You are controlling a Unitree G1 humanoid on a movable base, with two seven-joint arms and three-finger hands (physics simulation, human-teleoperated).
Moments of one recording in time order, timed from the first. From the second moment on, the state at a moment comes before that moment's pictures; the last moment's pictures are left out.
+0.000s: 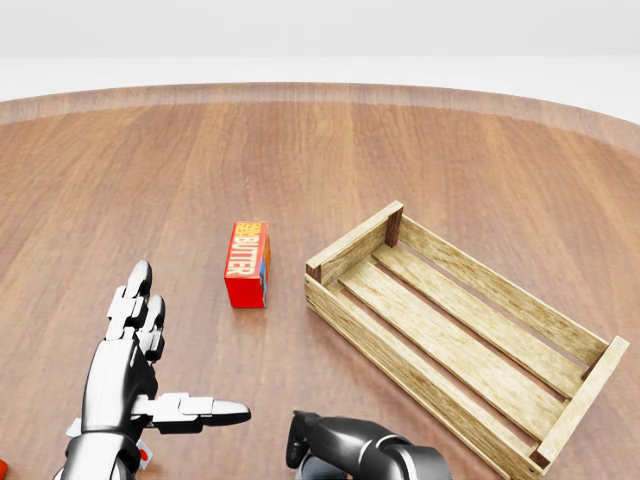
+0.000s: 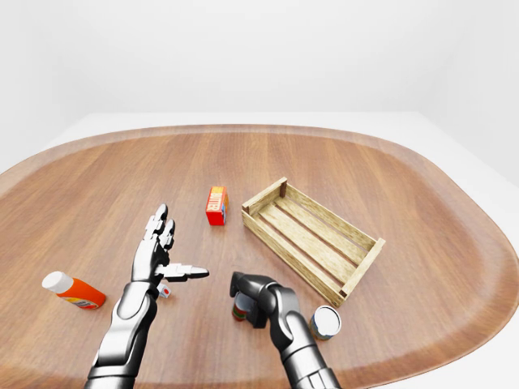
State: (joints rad) left arm -0.01 0.02 0.04 0.04 -0.02 0.00 -0.04; right arm -0.15 0.04 0.26 0.37 -1.06 0.09 0.63
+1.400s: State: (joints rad) left arm -0.02 0.02 0.04 0.04 -0.01 0.00 -0.04; right arm -0.82 0.07 0.13 0.77 -0.79 0.09 0.36
